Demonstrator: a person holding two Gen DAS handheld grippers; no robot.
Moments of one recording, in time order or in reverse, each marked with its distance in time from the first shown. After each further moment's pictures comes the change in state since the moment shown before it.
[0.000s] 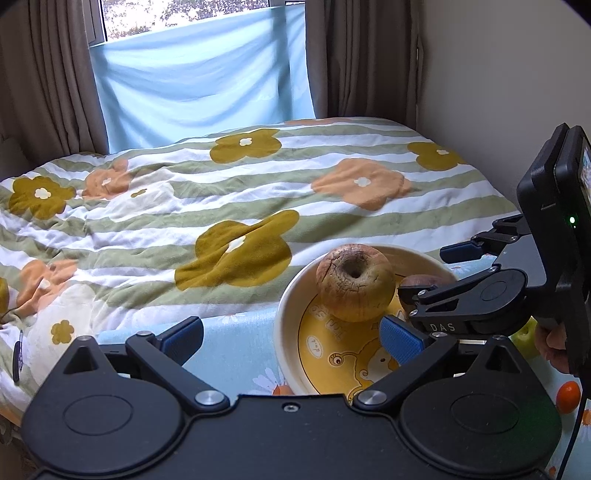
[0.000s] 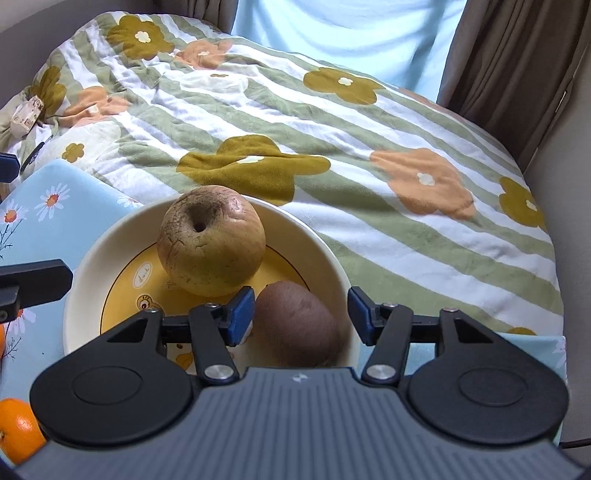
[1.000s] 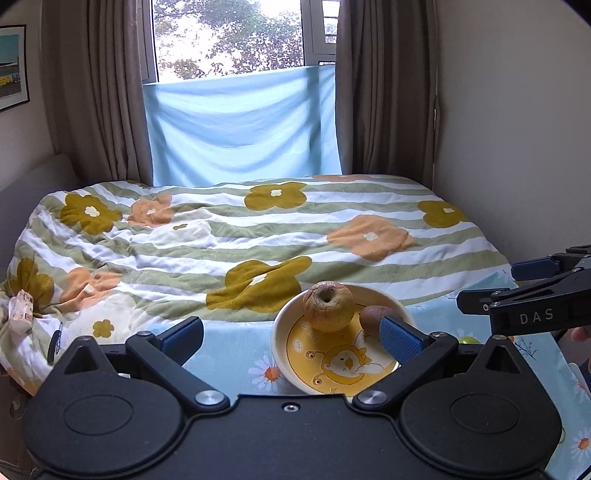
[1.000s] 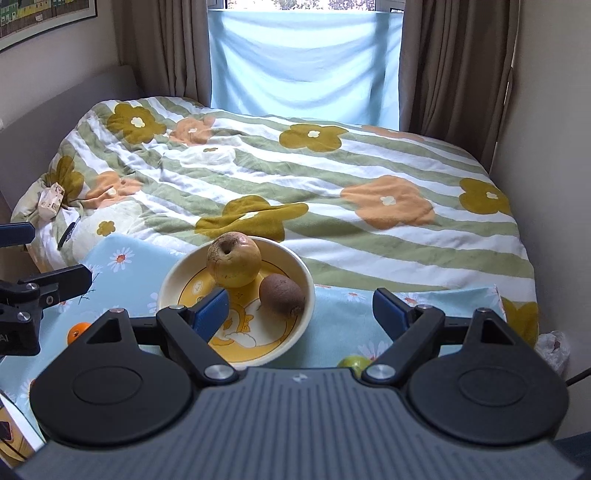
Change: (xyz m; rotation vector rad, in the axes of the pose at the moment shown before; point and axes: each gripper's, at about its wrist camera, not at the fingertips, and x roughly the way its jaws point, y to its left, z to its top) left arm -0.145 -0.044 -0.022 -0.100 -0.166 0.103; right arm -0.192 -0.044 -0.050 0.228 -0.158 0.048
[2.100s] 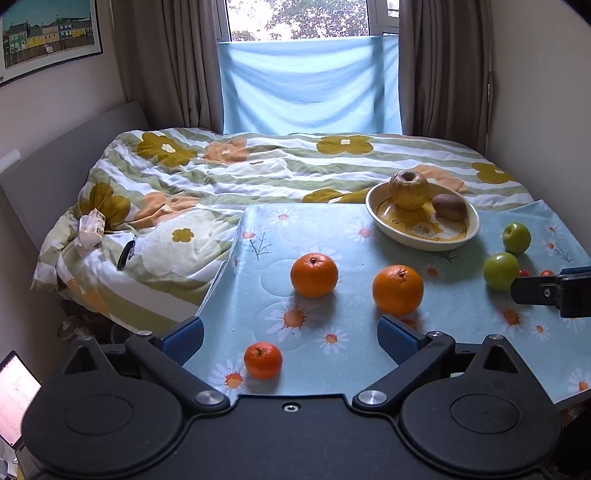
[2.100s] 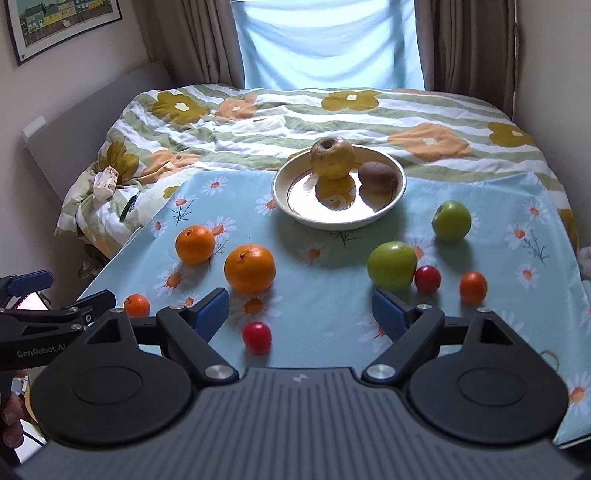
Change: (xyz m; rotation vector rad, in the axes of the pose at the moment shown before) left arm -0.083 0.068 -0.150 -0.068 0.101 0.165; right arm -0.064 0.110 -0.136 0.124 0.058 0.109
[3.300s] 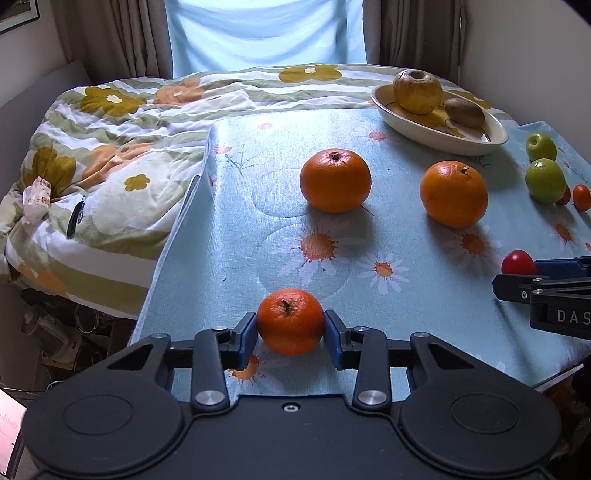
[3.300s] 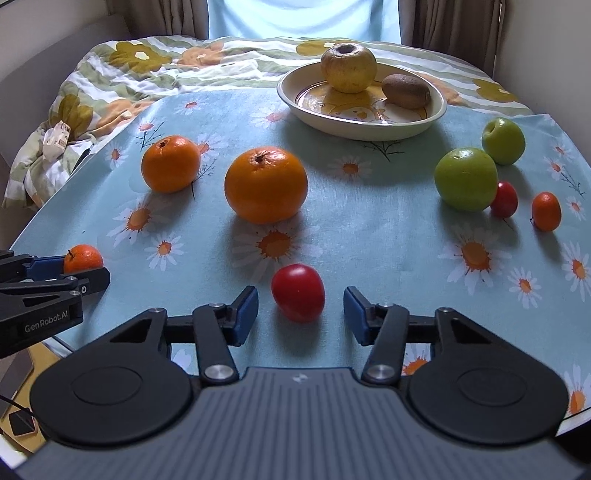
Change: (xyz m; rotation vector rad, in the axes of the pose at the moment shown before) left arm 0.110 0.039 -0.032 0.112 0.188 -0.137; right arm 0.110 0.061 -0.050 -0.006 0.109 -0.154
